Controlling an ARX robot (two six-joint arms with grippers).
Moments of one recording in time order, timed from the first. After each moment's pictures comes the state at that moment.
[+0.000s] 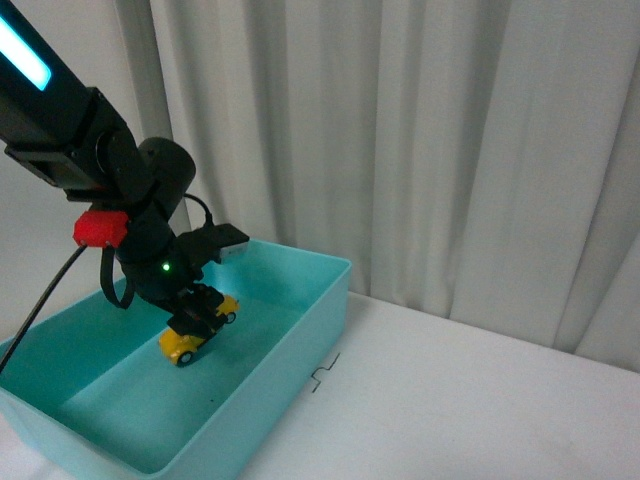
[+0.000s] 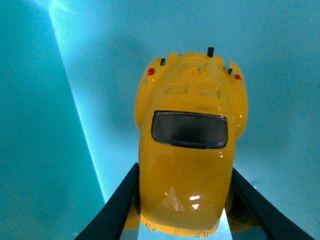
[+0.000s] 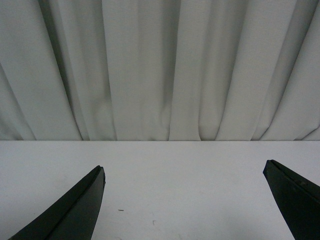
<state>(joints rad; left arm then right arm) 0.33 2.06 1.22 -0.31 -0.01 0.58 0.01 0.00 0.01 0.00 0.00 -0.01</state>
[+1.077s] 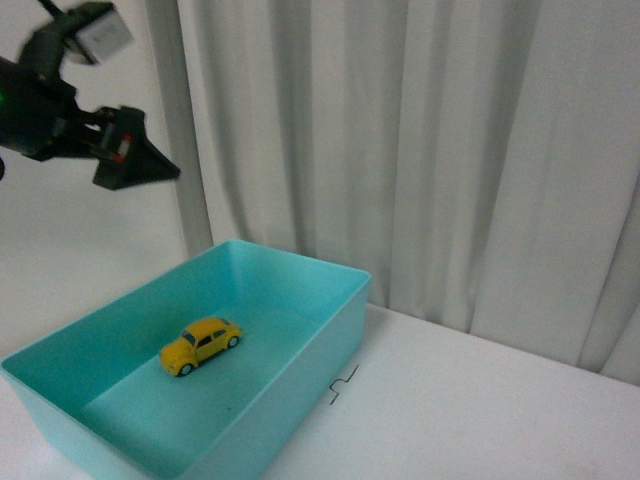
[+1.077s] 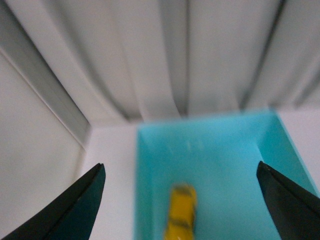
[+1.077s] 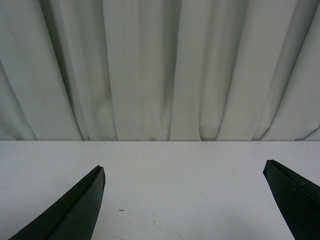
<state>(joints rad) 0.59 1.32 0.88 -0.07 0.50 0.41 0.01 0.00 0.01 0.00 0.00 -0.01</state>
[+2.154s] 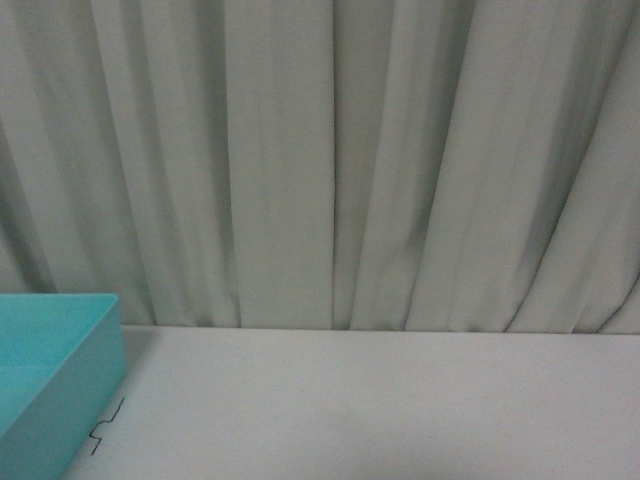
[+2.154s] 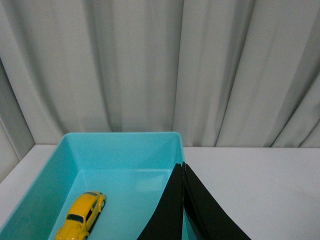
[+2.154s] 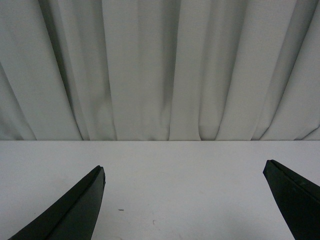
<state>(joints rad) 0.22 0.43 0.08 0.34 0.22 0.01 0.01 0.00 0.01 0.00 0.00 -0.01</state>
